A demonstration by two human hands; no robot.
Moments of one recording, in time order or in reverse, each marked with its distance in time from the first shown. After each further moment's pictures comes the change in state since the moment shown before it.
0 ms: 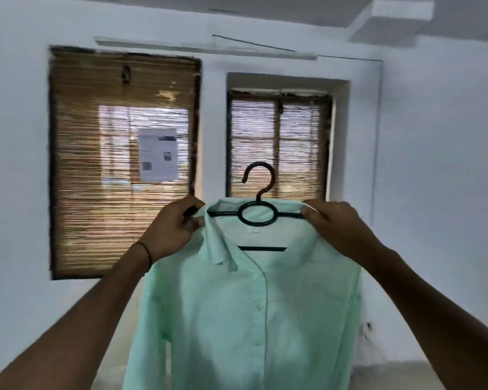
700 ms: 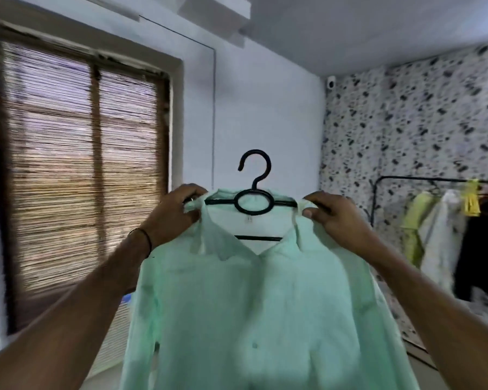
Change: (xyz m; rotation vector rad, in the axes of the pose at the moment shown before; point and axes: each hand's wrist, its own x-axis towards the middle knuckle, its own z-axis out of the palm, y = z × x) left_hand 0.200 0.210 0.397 -0.462 -0.162 0.375; right_hand -0.132 0.314 -0.229 -0.260 0.171 0.357
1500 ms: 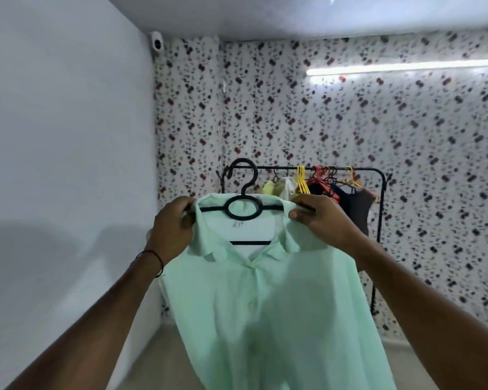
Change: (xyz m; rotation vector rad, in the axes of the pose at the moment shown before) left_hand 0.388 -0.044 0.575 -0.531 -0.049 0.130; right_hand 0.105 0.458 -0.099 -0.440 0.189 0.520
